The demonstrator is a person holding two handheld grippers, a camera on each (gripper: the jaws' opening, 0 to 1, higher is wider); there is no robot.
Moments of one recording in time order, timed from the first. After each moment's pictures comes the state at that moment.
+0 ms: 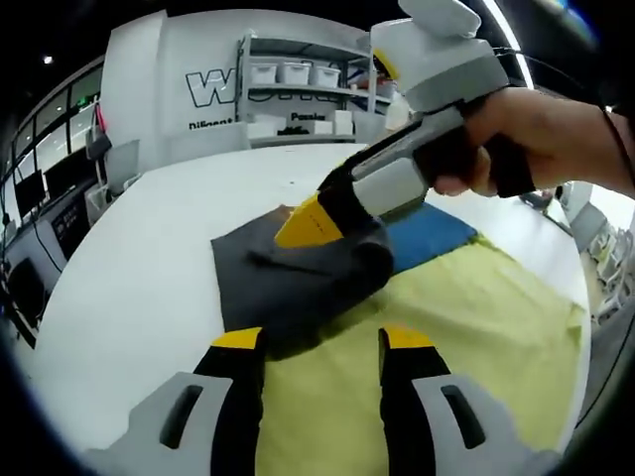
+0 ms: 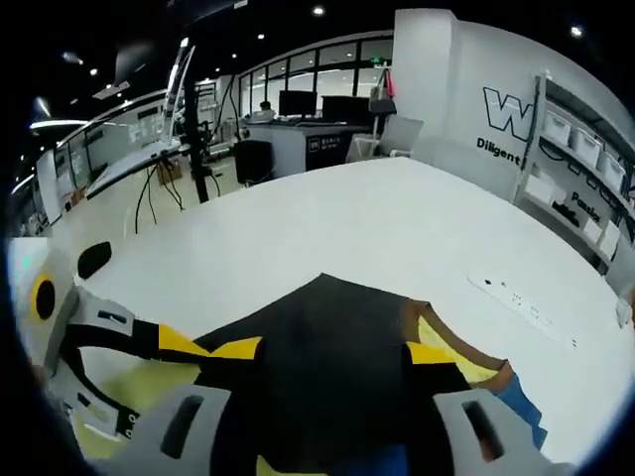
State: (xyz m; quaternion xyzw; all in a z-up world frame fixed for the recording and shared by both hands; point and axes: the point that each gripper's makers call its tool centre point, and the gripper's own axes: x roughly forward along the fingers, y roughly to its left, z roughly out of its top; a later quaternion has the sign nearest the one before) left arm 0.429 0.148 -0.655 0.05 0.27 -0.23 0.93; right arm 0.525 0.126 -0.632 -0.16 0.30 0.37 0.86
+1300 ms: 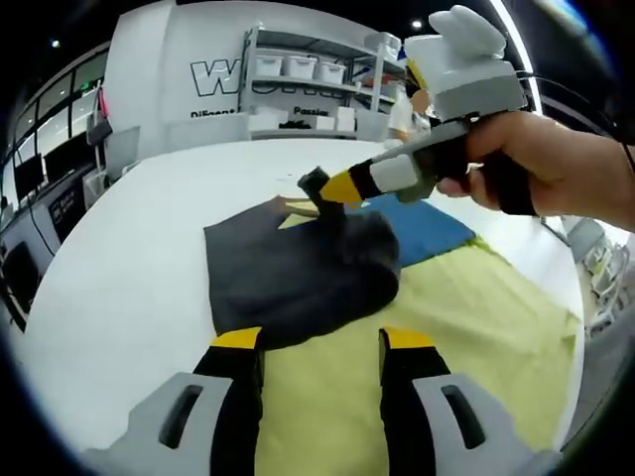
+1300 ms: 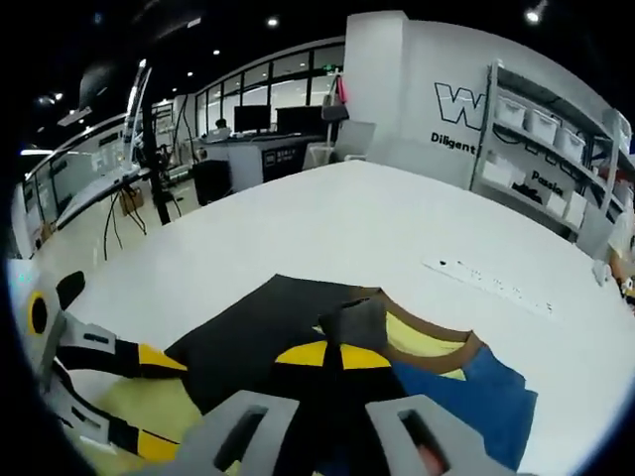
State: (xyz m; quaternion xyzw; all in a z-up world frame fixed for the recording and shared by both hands) left arm 0.428 0.142 -0.664 0.02 0.29 -0.24 0.93; right arm 0.520 0.073 -0.612 -0.11 0.27 0.28 0.92
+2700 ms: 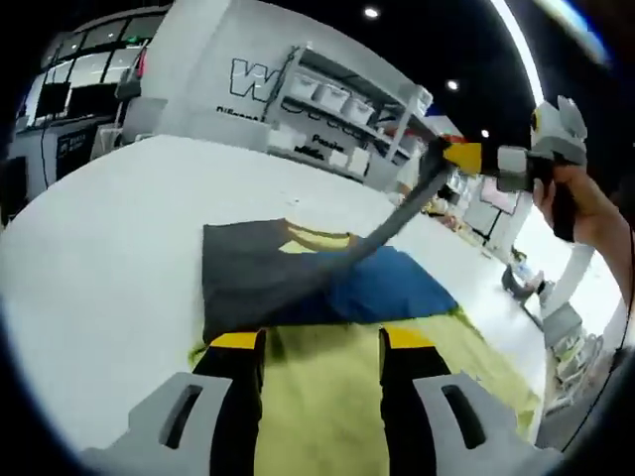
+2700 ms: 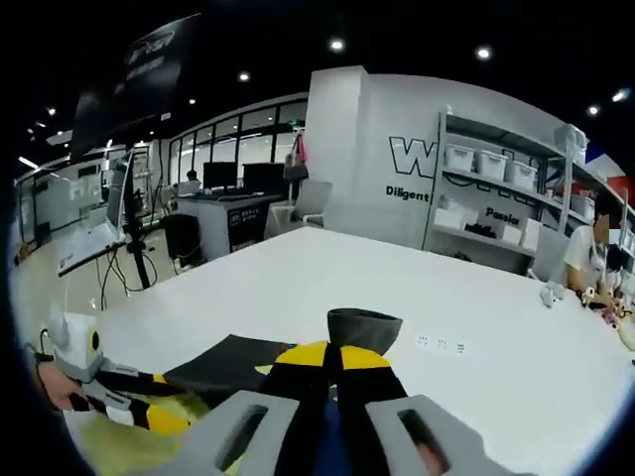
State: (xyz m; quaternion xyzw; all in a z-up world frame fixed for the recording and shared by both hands) left arm 0.442 0.135 -0.646 -0.18 0.24 -0.22 0.93; right arm 0.519 -0.027 -0.513 -0.08 0.17 0.21 0.96
